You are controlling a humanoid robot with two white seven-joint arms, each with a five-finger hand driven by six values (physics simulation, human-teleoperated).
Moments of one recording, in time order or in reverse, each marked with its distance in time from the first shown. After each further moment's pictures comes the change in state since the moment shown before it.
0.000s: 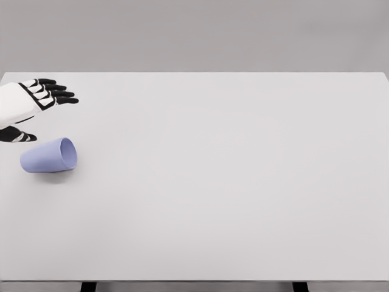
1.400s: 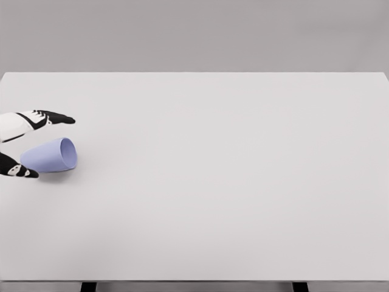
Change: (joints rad) left arm 0.138 0.269 -0.138 -0.144 0.574 0.143 0.005; right arm 0.000 0.000 0.000 0.000 0.000 0.000 0.000
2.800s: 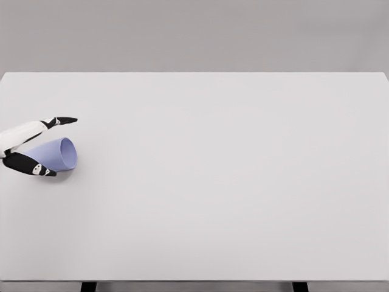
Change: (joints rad) left arm 0.006 -0.212 -0.005 0.023 -0.037 0.396 0.000; right arm 0.000 0.000 0.000 0.000 0.000 0.000 0.000
